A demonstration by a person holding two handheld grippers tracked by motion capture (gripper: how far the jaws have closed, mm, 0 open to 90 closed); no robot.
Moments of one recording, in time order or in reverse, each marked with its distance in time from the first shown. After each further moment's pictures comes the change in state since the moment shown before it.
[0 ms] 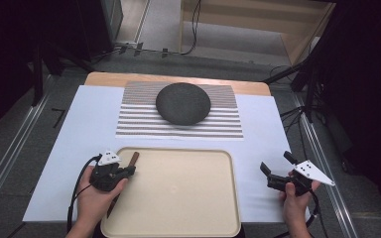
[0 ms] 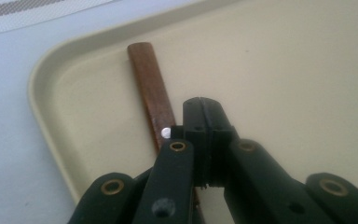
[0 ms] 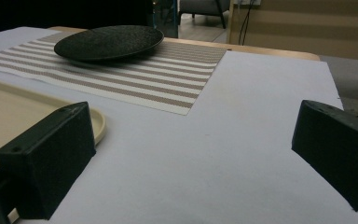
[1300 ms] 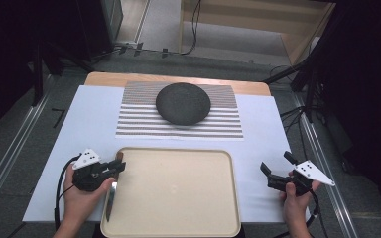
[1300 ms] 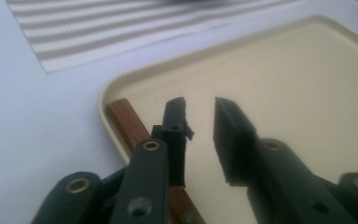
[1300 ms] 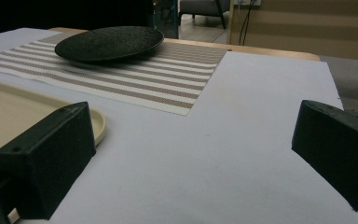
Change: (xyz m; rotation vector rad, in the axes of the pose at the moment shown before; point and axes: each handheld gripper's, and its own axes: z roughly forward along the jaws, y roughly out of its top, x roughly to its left) left arm 0.025 -0.010 -0.032 -0.207 -0.021 0.026; right arm 0.000 0.000 0.000 -0.005 0.000 0.001
